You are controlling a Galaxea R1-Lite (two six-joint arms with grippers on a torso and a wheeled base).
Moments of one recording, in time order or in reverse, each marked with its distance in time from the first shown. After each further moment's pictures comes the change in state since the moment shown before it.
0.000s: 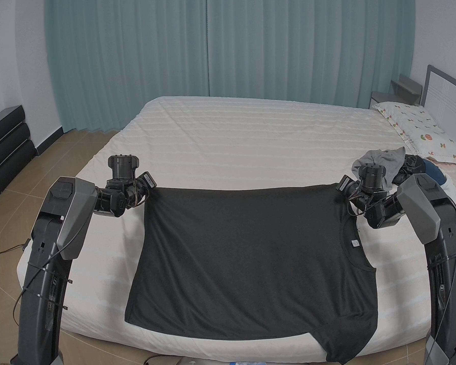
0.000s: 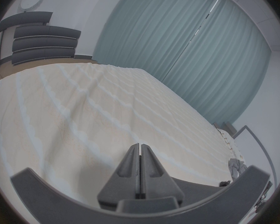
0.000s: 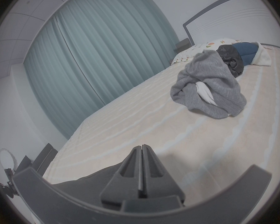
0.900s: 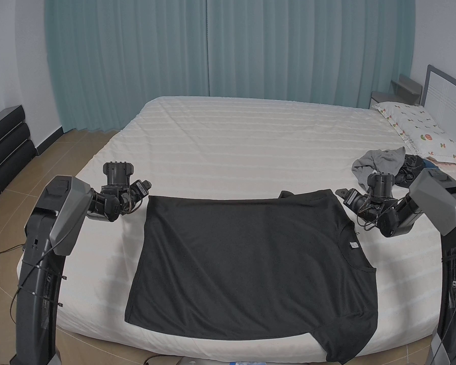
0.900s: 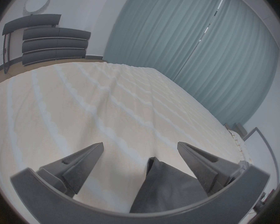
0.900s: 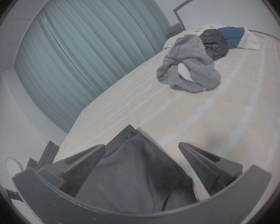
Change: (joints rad) left arm 0.025 -0.034 0.129 -0.023 0.067 0.001; right arm -0.008 -0.160 0.340 -0.020 0.057 0.071
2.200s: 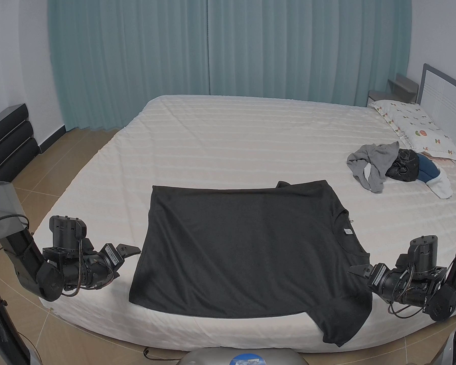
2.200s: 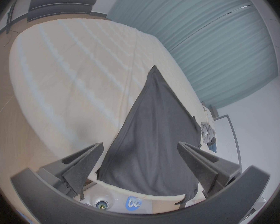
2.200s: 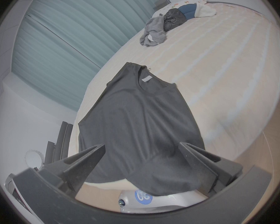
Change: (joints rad) left arm -0.018 -0.694 1.460 -0.560 -0.369 -0.185; right arm 0.169 -0.551 1.245 -0.460 0.083 0.178
